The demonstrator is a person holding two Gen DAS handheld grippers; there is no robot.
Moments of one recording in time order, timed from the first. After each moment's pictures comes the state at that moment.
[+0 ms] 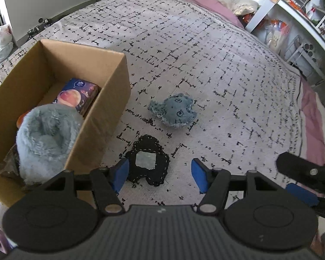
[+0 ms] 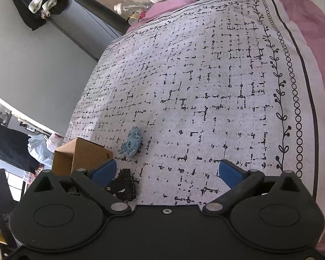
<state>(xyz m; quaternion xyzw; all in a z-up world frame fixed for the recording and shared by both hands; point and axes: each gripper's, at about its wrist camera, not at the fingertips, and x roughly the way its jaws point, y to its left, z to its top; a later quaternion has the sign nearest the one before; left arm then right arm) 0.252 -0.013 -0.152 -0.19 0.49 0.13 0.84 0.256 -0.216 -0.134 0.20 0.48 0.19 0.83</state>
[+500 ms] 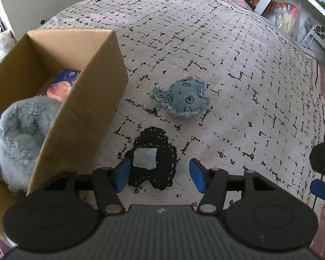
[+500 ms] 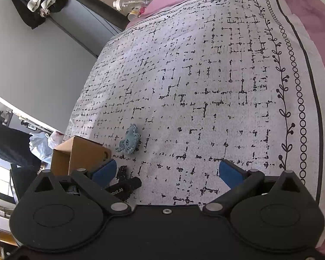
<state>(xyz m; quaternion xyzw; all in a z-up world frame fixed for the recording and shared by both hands) 0.269 -0.021 -0.189 -0.15 0.52 0.14 0.83 0.263 -0.217 -0.144 0.20 0.49 0.19 0.83</state>
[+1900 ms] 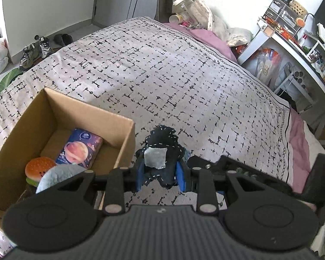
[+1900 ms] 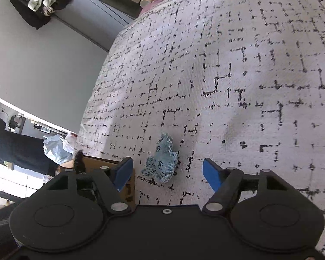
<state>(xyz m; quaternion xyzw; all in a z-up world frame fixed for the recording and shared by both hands) 0.270 0.032 -0.110 -0.21 0.43 0.11 0.87 0.320 -0.133 -0.189 0.24 0.50 0.23 0.80</state>
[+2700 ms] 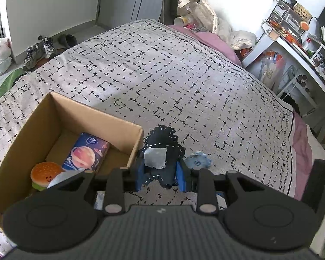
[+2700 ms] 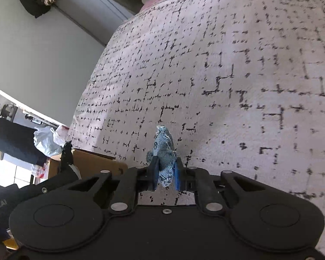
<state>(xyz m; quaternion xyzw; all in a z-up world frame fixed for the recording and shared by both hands) 0.268 0.041 -0.108 -0.21 0.43 0.12 0.87 0.314 -0.130 -0.179 0.21 0.50 0.22 0.81</state>
